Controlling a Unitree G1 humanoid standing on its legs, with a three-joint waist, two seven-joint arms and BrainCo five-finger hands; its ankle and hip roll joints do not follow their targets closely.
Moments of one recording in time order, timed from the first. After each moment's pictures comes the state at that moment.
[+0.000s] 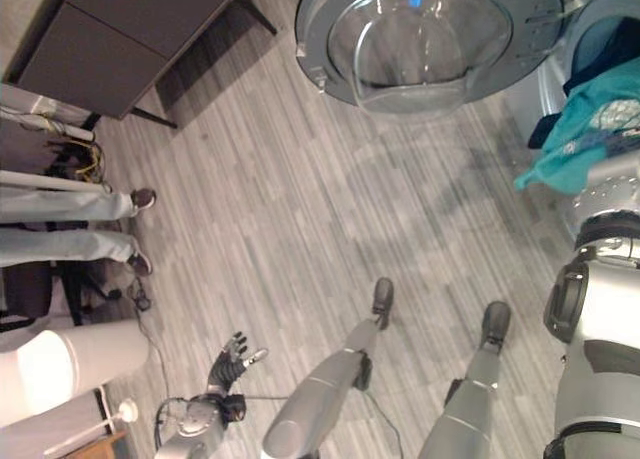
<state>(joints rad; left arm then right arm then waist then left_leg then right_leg) 0.04 0.28 -0.38 0.58 -0.51 -0.22 0.21 -1.35 -0.83 -0.14 1.37 1.03 -0.20 -0.57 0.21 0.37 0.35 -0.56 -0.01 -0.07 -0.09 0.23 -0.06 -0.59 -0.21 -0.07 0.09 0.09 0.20</state>
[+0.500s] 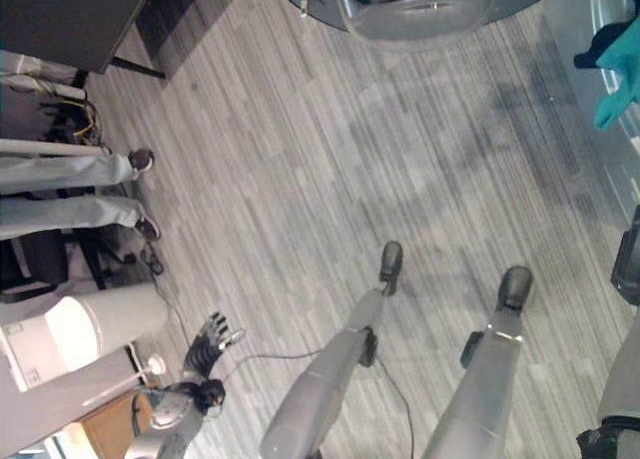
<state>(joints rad) 0.09 0.35 -0.34 0.44 -0.58 -0.21 0.19 -1.68 -0.97 0.39 1.27 1.10 -0.29 -0.72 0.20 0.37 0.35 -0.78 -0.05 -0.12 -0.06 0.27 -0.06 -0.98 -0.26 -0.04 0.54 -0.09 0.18</state>
